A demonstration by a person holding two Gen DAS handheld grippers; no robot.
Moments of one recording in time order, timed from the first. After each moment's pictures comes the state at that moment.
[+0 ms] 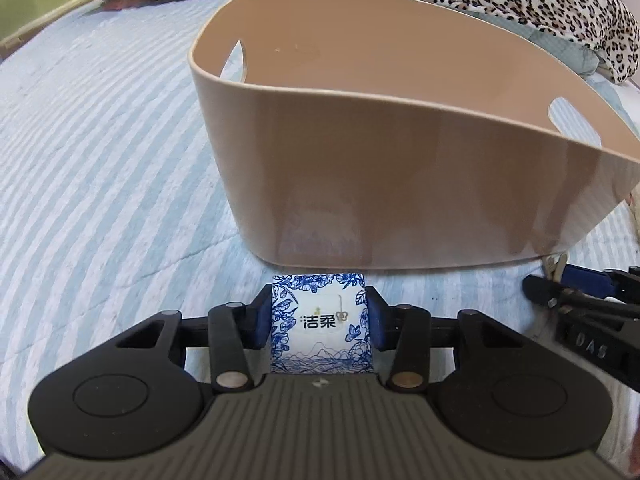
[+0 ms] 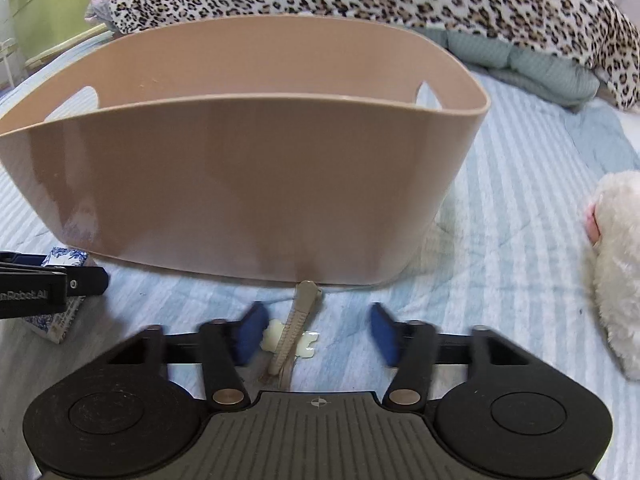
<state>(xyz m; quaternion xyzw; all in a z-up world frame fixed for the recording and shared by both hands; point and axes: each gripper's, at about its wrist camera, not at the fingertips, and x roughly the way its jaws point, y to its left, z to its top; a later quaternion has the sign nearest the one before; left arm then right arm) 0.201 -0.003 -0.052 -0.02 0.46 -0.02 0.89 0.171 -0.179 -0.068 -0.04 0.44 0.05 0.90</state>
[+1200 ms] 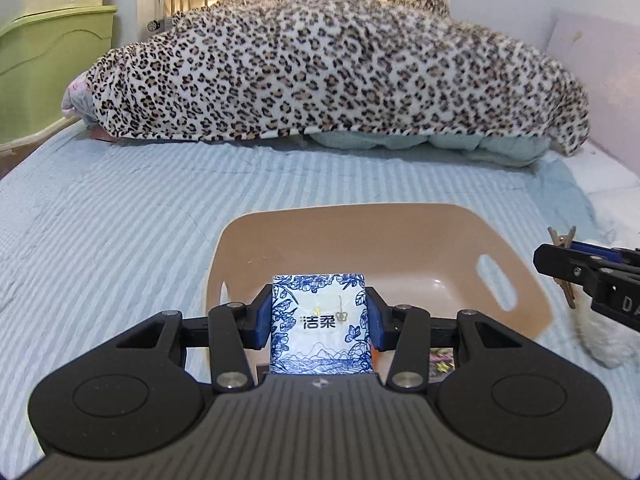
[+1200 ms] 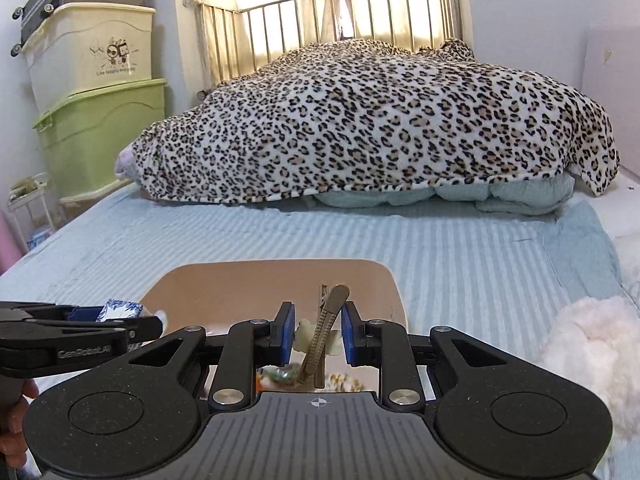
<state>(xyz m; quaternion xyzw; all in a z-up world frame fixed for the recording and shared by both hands) 0.245 -0.032 0.059 0.01 0.33 -0.06 0.94 0.201 -0.239 0.067 0.04 0.27 0.07 0.96</state>
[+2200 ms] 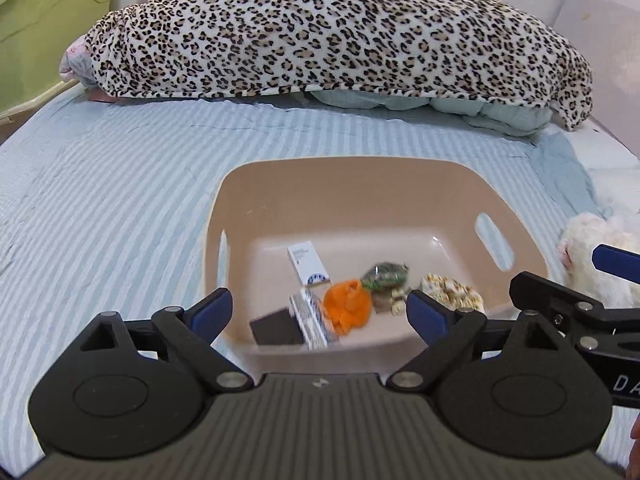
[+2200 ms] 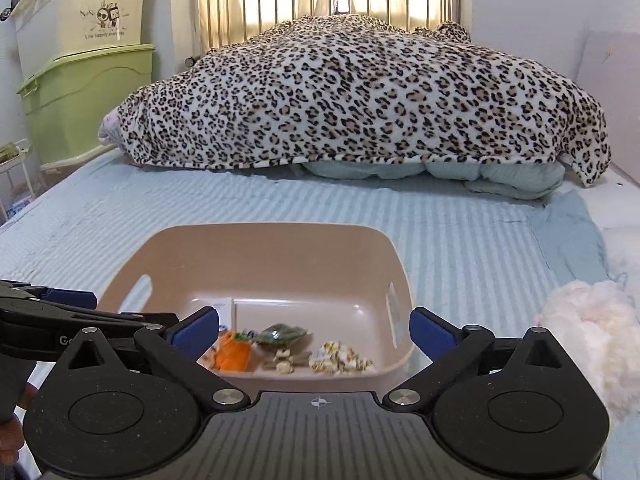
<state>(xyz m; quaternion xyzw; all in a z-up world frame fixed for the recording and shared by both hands) 0.213 -0.020 0.056 0.00 0.38 -0.06 0.92 0.174 -0.215 0.060 0.00 0.31 0.05 0.95</state>
